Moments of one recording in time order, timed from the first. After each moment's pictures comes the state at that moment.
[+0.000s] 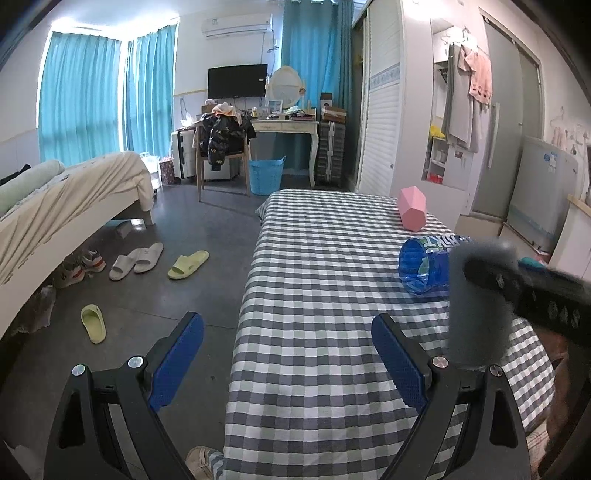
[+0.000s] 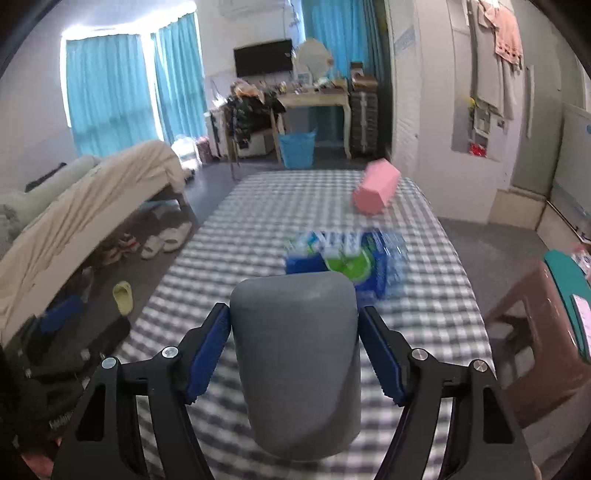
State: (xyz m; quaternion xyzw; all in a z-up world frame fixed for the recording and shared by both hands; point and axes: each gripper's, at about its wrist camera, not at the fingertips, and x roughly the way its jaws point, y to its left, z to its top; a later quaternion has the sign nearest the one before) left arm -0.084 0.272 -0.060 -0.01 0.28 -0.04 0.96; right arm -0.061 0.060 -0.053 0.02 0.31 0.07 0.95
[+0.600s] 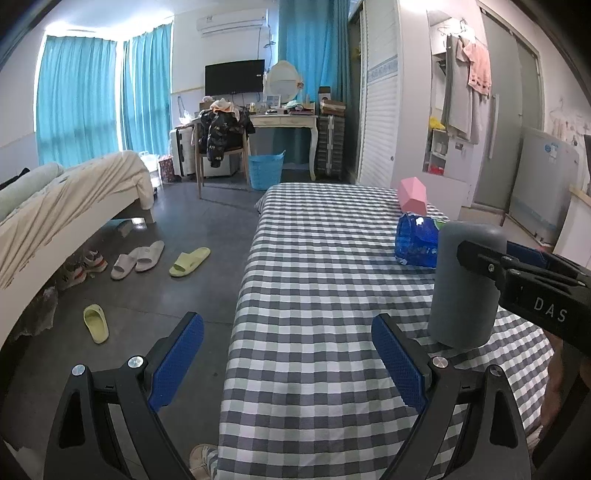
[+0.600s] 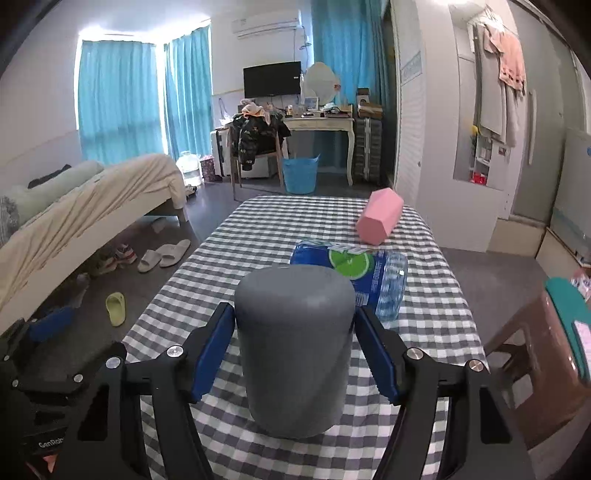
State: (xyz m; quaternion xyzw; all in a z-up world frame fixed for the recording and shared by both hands) left arm -0.080 0.263 -0.065 0.00 0.29 -0.04 0.96; right arm -0.054 0.061 -0.059 0.00 0.29 0.07 0.96
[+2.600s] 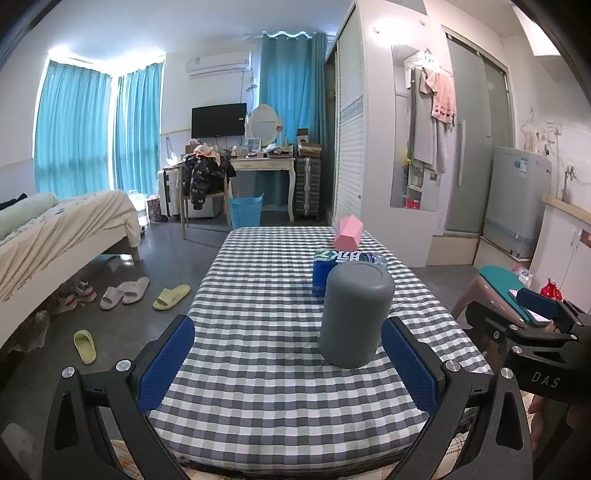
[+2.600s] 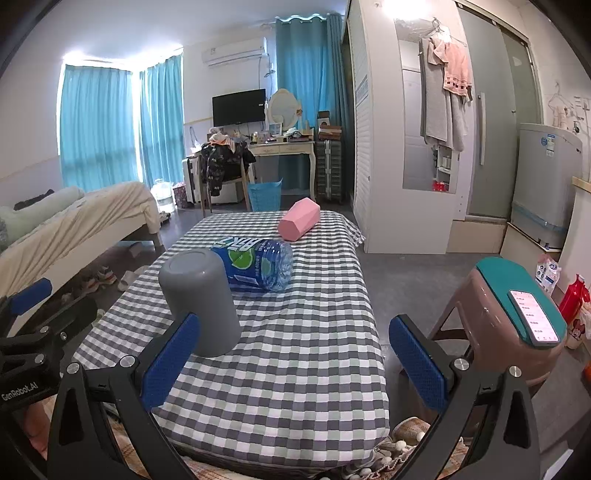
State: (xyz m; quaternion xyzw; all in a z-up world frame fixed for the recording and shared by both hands) left arm -0.166 0.186 -0.033 0.01 0.20 -0.07 0.98; right arm -0.184 -0.037 -0.043 0.02 0.23 0.01 0.97
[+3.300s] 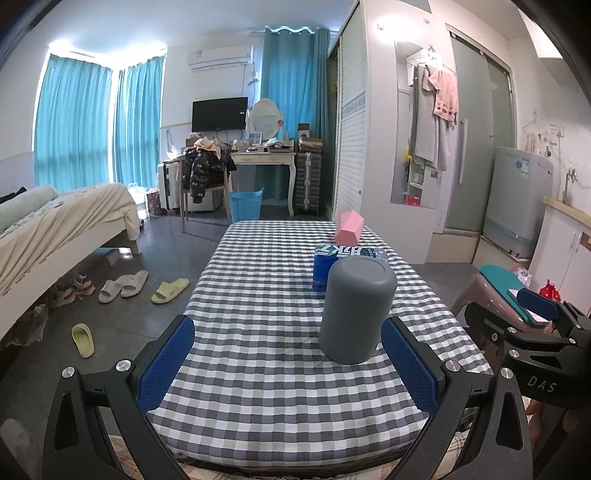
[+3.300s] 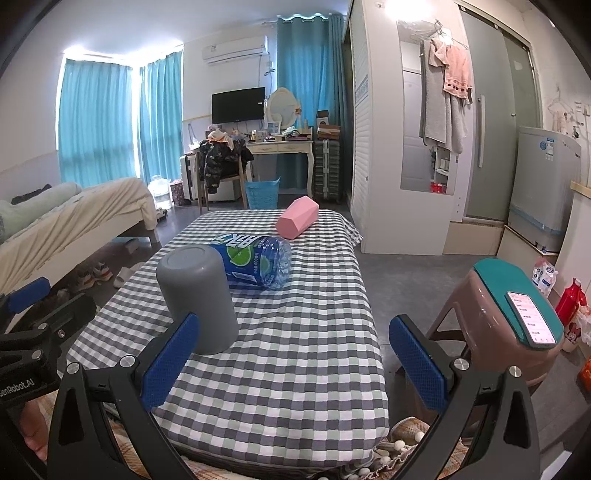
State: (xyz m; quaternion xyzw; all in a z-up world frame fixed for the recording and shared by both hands) left arm -0.164 0.191 -0.036 0.00 0.22 -0.07 0.97; right arm -0.181 -0.033 -0.047 0.01 0.23 0.00 0.97
